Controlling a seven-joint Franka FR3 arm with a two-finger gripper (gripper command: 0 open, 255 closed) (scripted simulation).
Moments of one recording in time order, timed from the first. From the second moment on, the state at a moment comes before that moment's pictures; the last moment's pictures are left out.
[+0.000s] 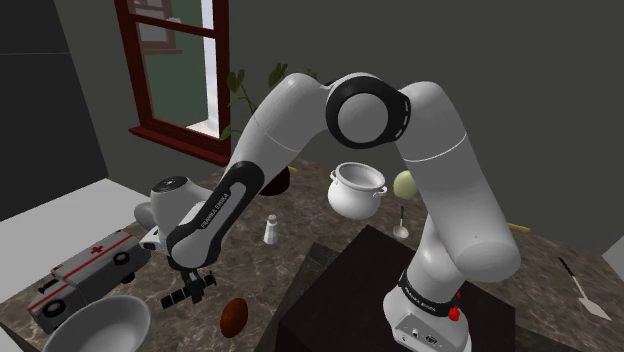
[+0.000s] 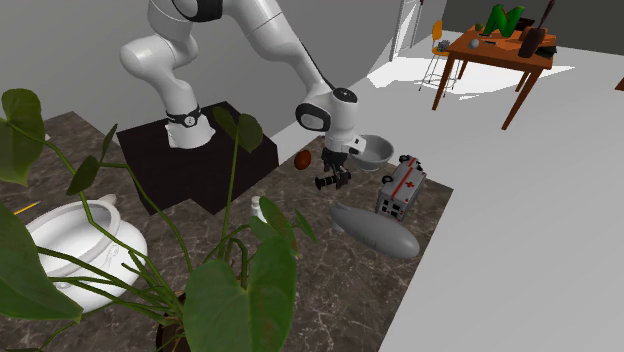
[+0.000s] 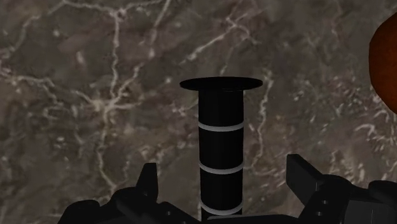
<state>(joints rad) 0.44 0.73 0.13 -1.91 -0.07 2.56 -0.75</state>
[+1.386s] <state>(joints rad) 0.43 0.61 0.14 -1.94 -0.06 2.48 -0.75</state>
